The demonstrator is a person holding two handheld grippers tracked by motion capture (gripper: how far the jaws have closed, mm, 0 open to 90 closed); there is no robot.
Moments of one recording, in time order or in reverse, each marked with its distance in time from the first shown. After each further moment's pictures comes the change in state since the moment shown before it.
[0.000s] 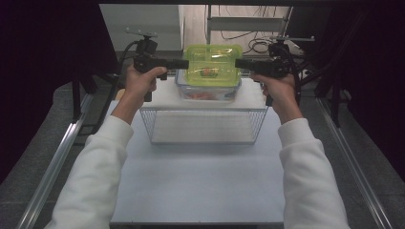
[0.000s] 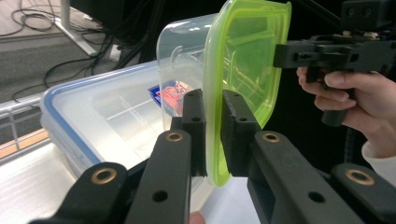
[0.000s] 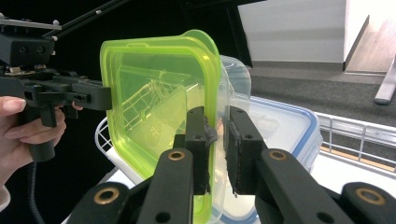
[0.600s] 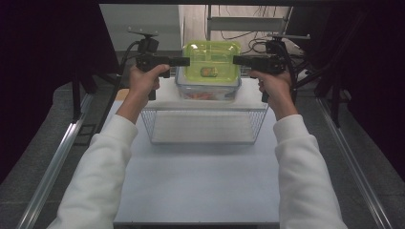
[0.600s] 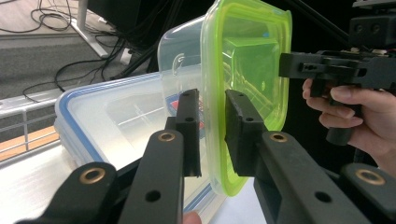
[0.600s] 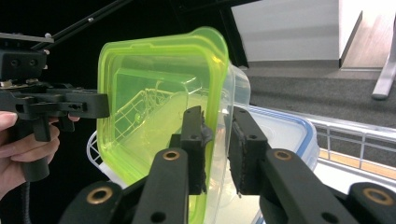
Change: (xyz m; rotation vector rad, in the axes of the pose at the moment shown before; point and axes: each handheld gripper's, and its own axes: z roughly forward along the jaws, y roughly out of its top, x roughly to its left) left arm 0.004 0.002 0.008 -0.034 0.045 -0.062; right arm -0.007 0.005 0.015 -0.001 -0.017 0.043
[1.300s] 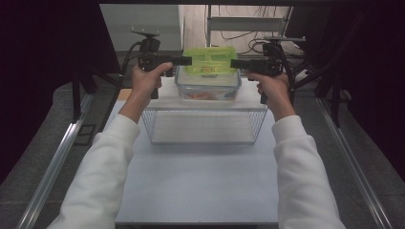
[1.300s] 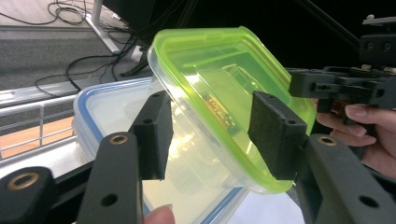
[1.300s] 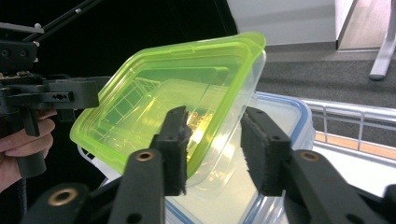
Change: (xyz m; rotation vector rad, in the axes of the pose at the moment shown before) left arm 0.007 0.000 0.009 -0.007 0.041 -0.062; right arm -0.007 -0.005 0.007 0.042 -0.020 0.044
